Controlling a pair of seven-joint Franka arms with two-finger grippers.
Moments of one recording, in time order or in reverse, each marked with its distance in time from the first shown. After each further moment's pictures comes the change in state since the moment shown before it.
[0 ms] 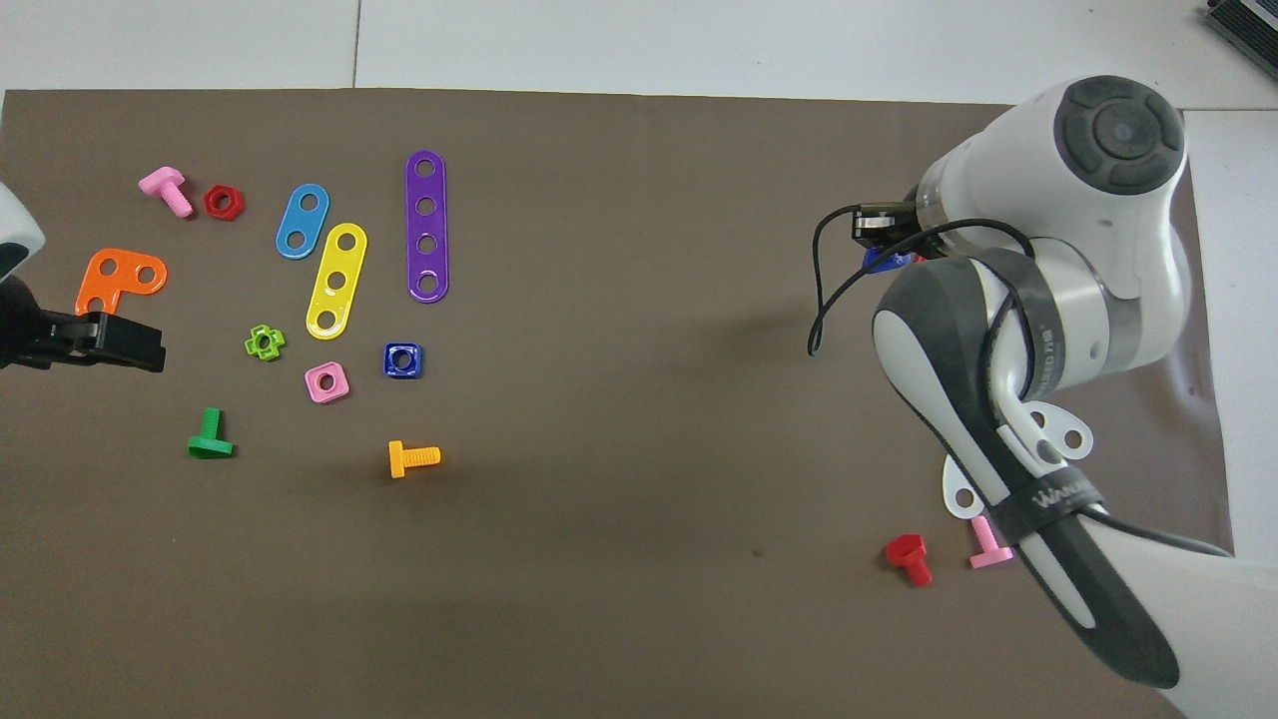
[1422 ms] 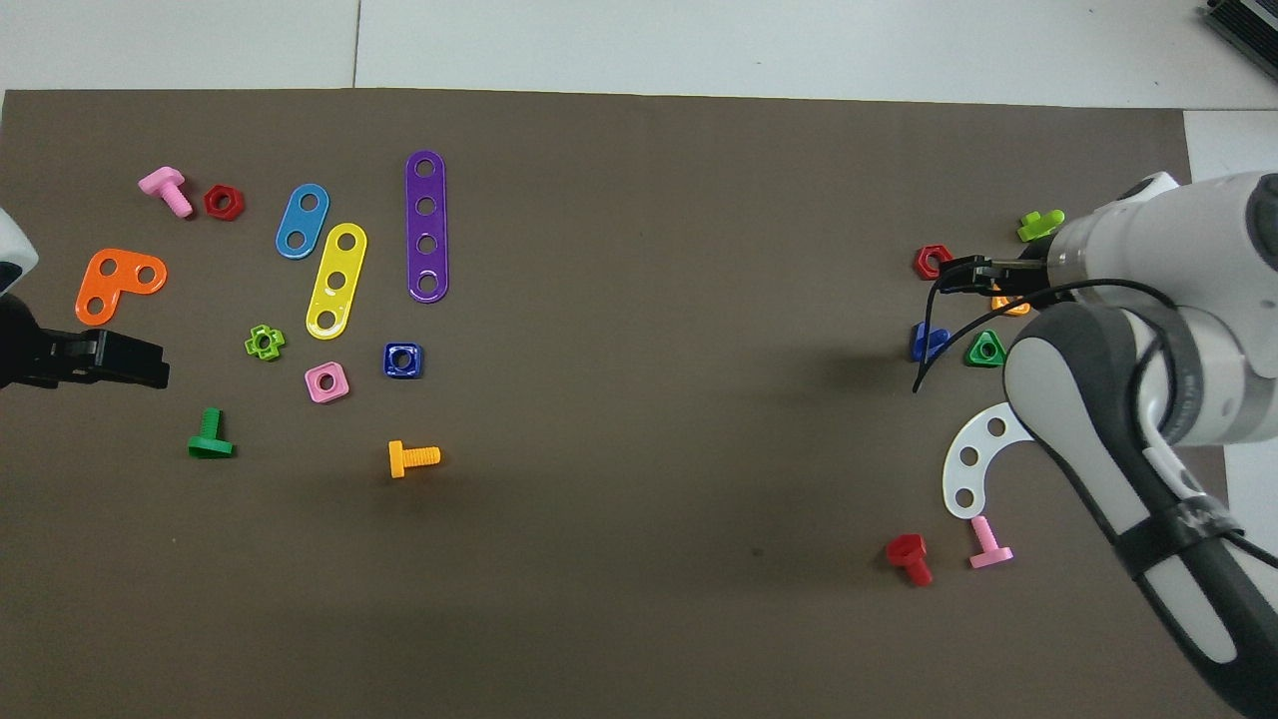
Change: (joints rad) left arm 0.003 -0.031 0.014 -0.037 -0.040 0.001 0.000; right arm -0.138 -0.167 -0.001 -0.204 0.090 0.061 -0.144
